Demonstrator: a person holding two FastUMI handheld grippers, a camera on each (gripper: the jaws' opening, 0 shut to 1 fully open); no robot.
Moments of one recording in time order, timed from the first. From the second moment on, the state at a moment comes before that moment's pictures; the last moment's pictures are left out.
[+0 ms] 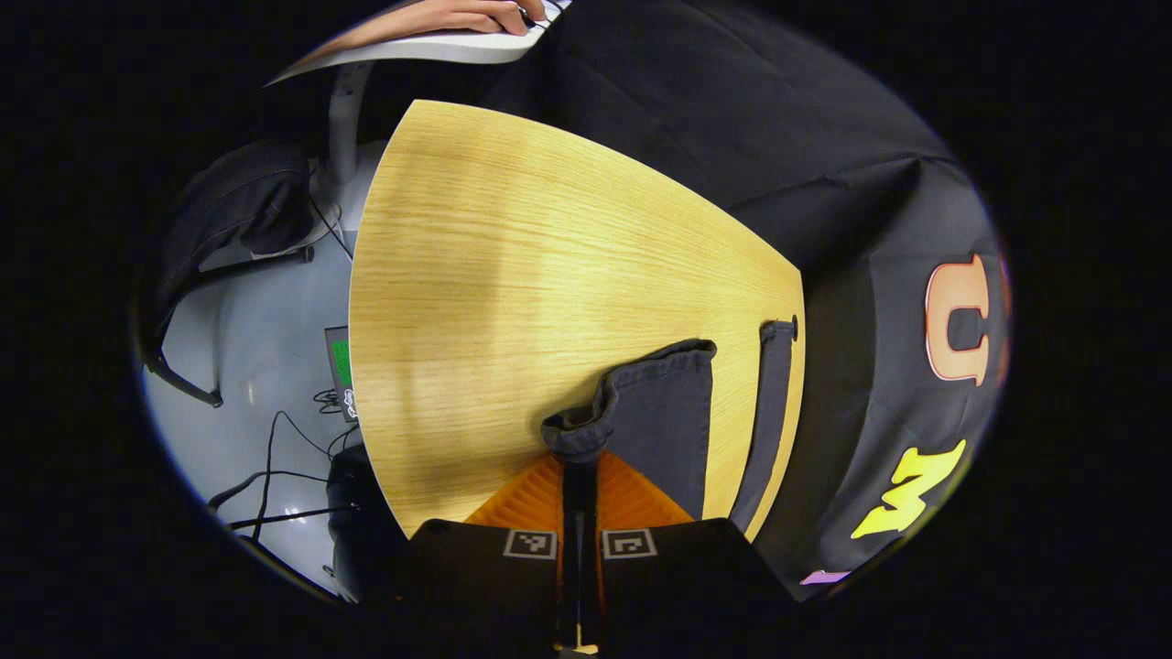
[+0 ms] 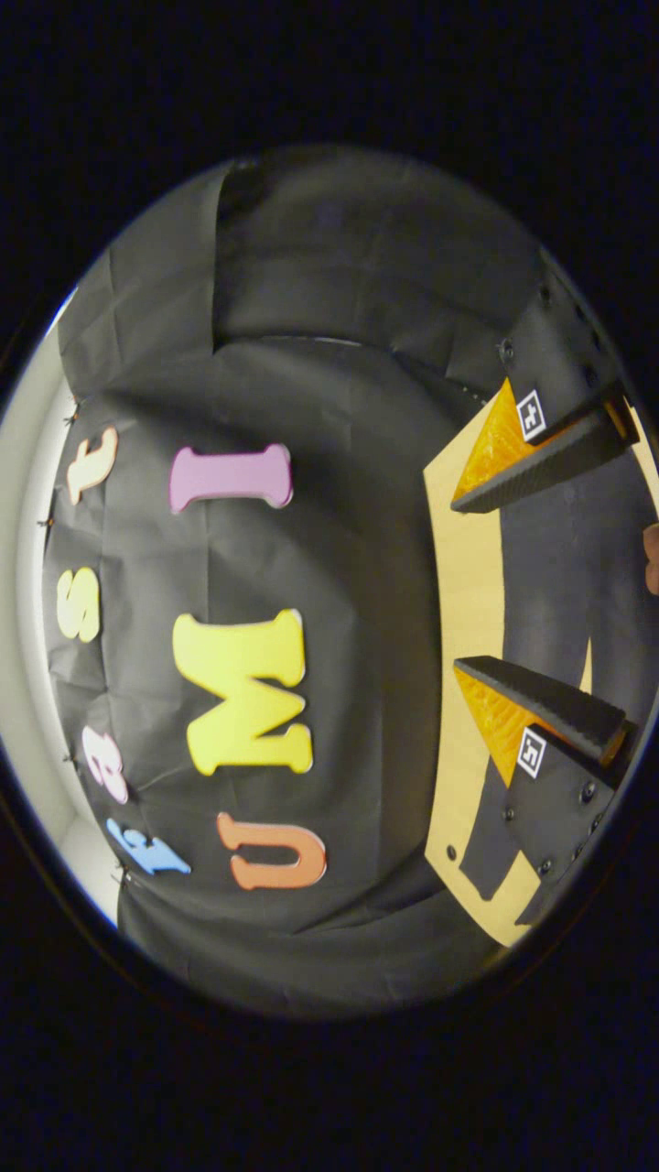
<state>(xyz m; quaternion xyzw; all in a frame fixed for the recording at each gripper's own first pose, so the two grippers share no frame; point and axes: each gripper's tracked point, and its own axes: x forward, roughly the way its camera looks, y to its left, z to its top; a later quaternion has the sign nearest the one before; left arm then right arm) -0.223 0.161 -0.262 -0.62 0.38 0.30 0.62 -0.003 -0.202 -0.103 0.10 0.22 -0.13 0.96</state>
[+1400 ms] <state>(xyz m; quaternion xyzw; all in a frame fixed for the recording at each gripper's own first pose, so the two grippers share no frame) -0.221 0.160 -0.261 -0.62 0.38 0.31 0.62 -0.127 -0.320 -0.350 0.43 0.53 -0.31 0.66</state>
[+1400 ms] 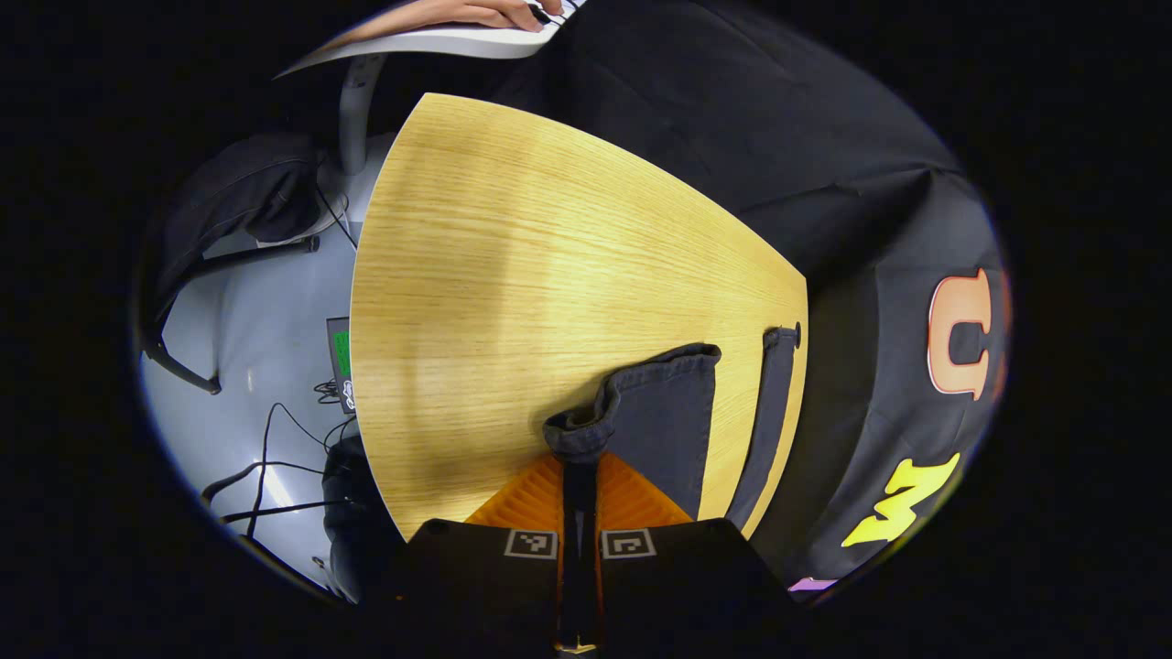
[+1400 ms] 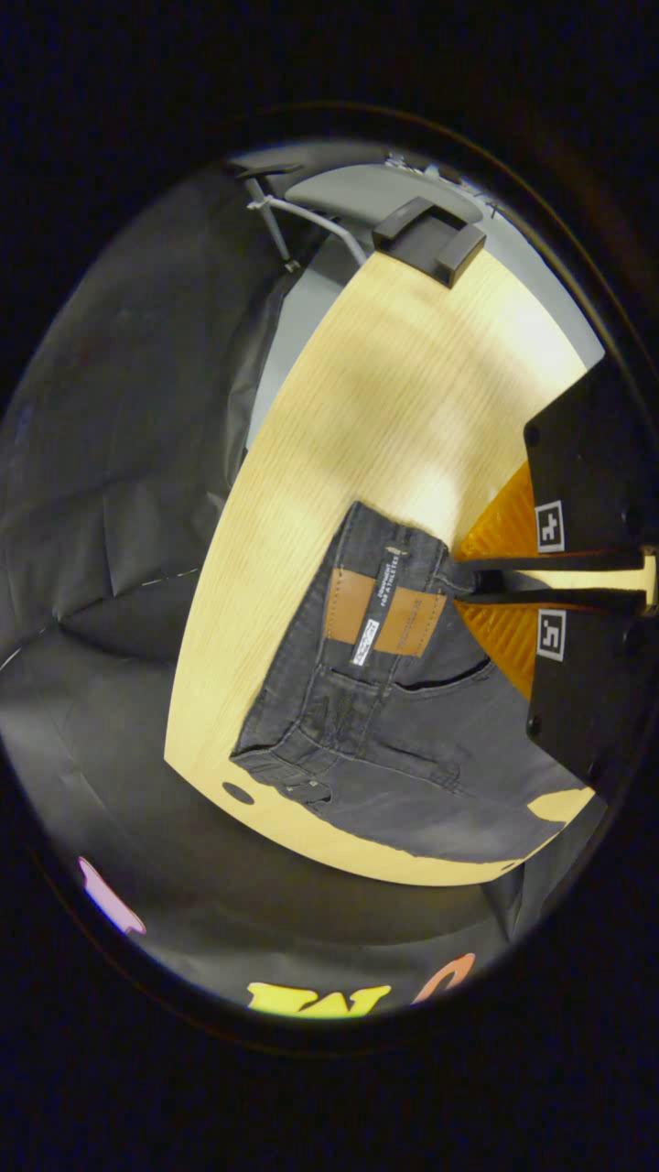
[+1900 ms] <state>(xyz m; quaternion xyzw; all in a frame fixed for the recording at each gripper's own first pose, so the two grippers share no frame) -0.192 0.168 -0.215 -0.60 0.37 0.32 0.63 -0.101 -0.323 -0.296 0.49 0.46 -0.28 0.69</state>
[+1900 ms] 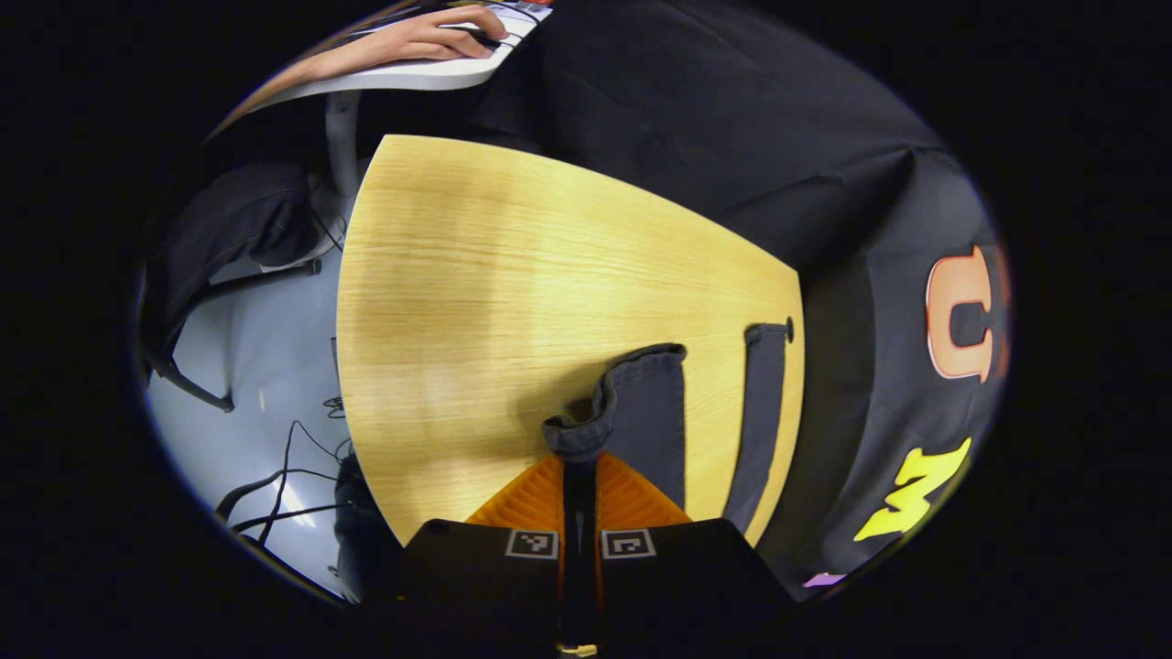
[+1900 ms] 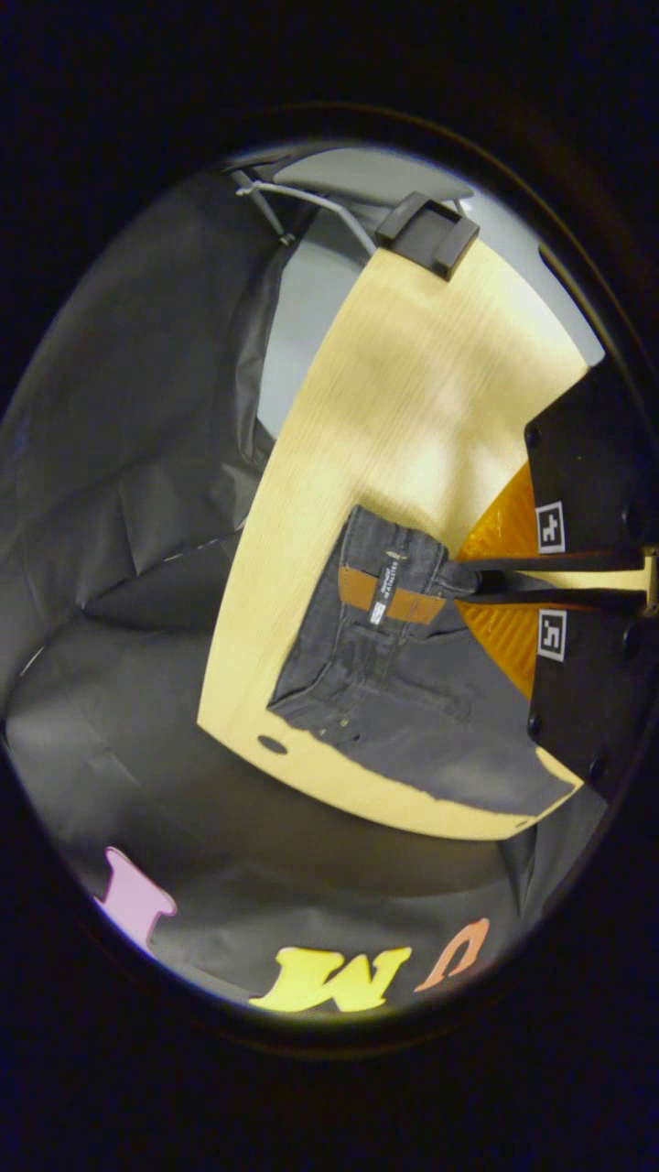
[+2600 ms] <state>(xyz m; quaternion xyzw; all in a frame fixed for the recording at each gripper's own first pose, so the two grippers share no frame) -0.019 0.187 -0.143 -0.61 0.35 0.30 0.64 0.054 -0.328 -0.238 0.54 0.38 -0.20 0.72</state>
